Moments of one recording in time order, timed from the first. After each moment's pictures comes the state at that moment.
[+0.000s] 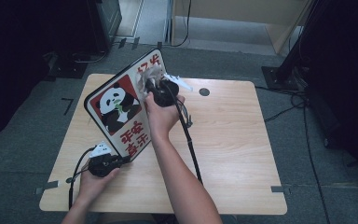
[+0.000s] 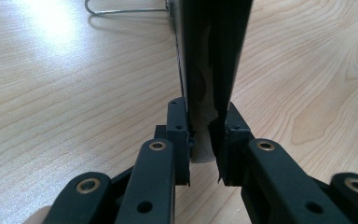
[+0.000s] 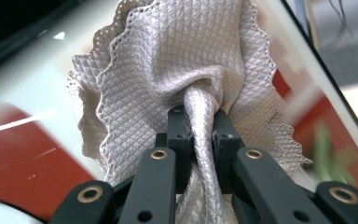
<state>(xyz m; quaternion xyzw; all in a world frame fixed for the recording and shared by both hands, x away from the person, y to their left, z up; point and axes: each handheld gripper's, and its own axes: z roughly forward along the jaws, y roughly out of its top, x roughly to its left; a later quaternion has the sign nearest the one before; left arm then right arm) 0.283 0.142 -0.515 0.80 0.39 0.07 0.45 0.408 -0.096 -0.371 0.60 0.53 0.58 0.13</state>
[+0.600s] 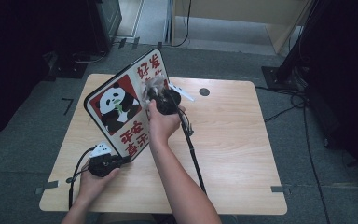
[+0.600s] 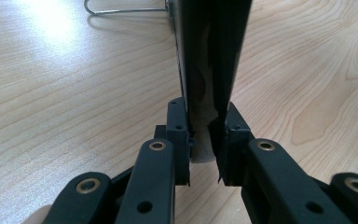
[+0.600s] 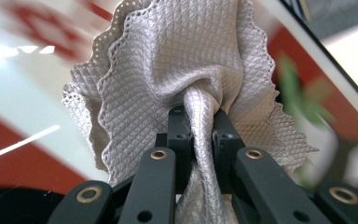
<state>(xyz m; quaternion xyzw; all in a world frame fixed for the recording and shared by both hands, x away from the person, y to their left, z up) 0.282 0.142 -0.515 0.80 0.39 0.08 0.45 0.401 -0.093 -0.383 0.63 0.49 0.59 0.10</state>
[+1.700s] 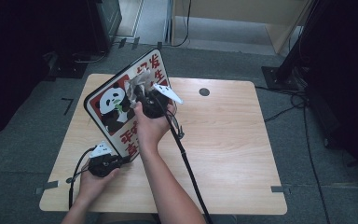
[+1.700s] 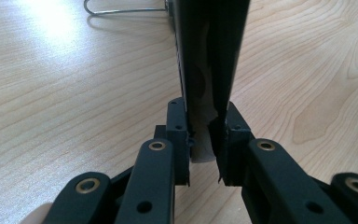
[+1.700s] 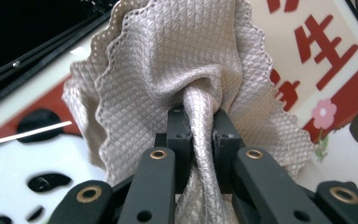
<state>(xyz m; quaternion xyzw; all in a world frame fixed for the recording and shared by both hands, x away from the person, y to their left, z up) 0.282 0.142 -0.515 0.80 0.39 0.08 0.45 0.374 -0.065 -0.373 0.57 0.51 0.63 0.14</state>
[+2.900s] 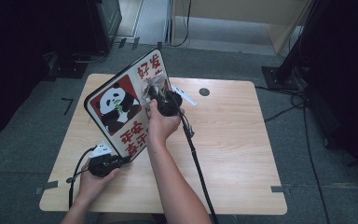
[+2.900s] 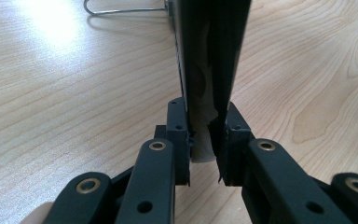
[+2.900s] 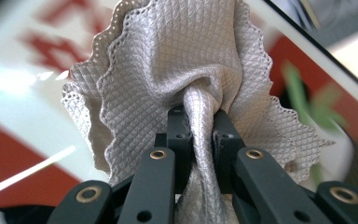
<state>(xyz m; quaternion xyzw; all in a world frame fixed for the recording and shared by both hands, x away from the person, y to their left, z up) 0.282 0.142 -0.515 0.80 0.39 0.08 0.45 0.399 -0.097 -0.393 0.63 0.45 0.63 0.10</state>
